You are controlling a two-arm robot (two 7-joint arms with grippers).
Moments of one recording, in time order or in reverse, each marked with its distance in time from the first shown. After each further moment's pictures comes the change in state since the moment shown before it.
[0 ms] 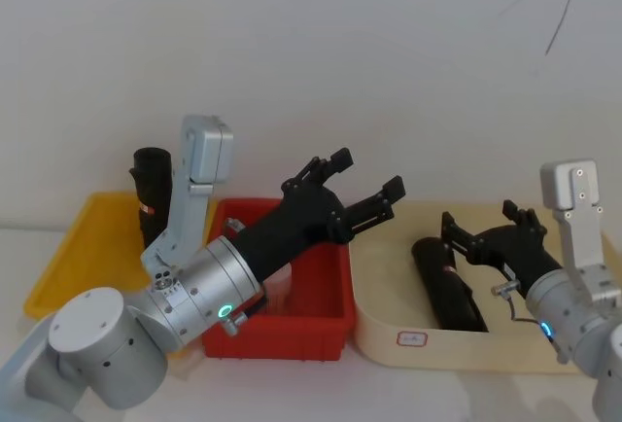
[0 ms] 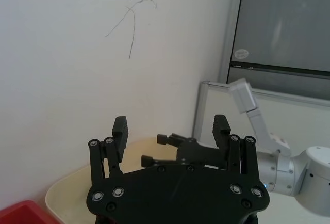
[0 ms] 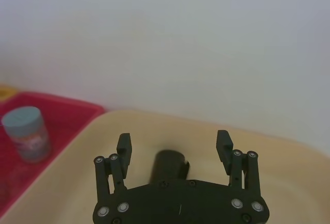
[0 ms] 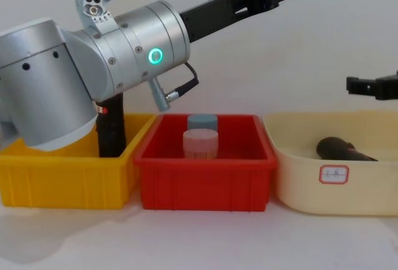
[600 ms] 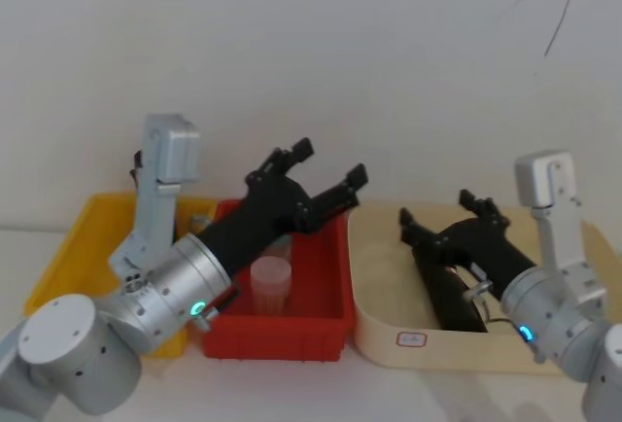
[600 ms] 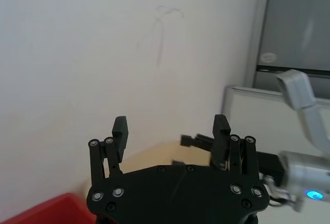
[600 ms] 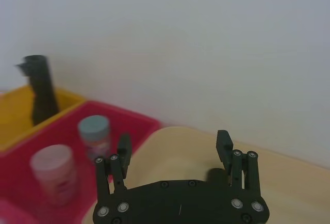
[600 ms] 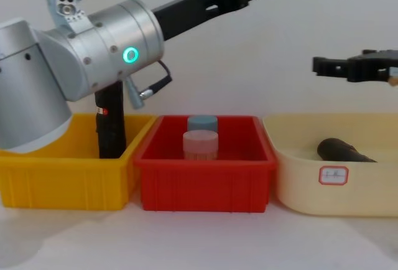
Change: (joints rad) left arm 0.032 0.033 -0.030 -0.041 0.025 -0.035 0.073; right arm -0.039 0.009 -0.038 -0.121 0.028 0.013 0.091
